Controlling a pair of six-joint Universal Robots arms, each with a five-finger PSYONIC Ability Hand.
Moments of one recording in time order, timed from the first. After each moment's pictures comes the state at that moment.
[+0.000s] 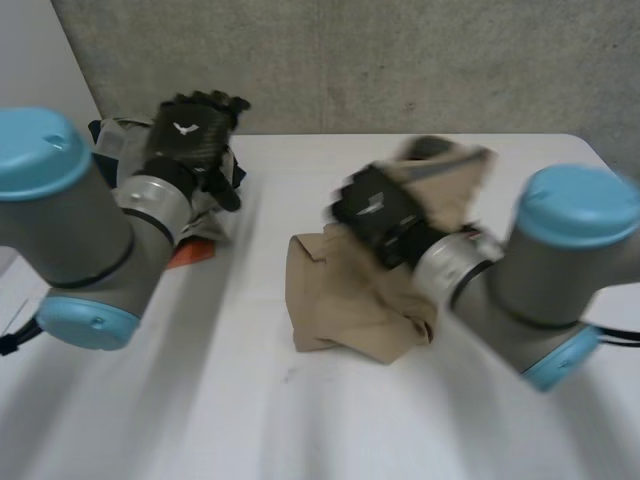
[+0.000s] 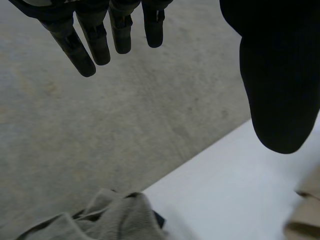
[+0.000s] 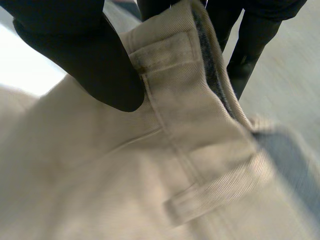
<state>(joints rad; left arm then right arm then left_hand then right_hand) 4.25 -1.94 -1.39 3.39 -1.59 3.33 2.12 -1.08 1.42 -0.27 1.14 2.39 0.19 0.21 0.21 0.20 0.05 1.09 1.18 1.19 1.20 1.01</state>
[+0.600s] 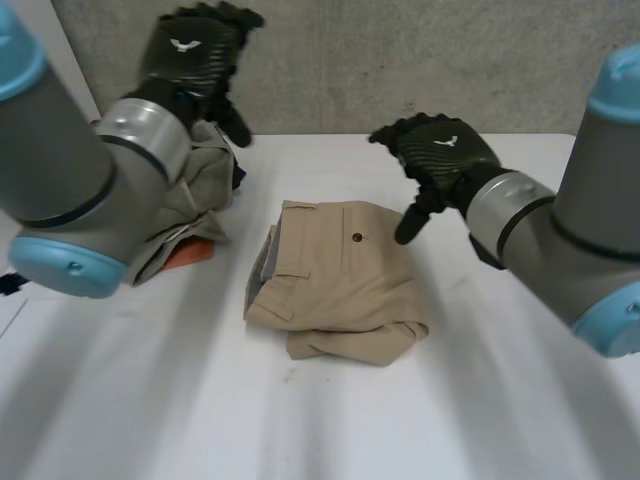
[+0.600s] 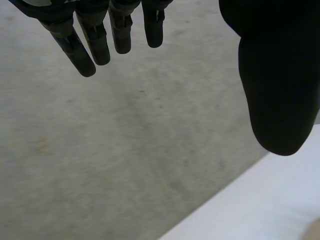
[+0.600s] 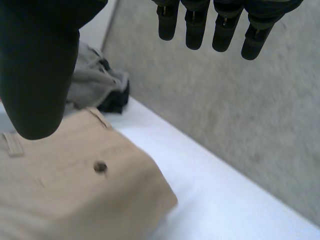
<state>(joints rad) 4.19 -1.95 -1.12 3.25 -1.56 3.30 2.06 -1.19 1.21 0.16 1.42 2.95 0.19 0.21 0.21 0.20 0.05 0.22 0.21 0.21 0.21 0.05</state>
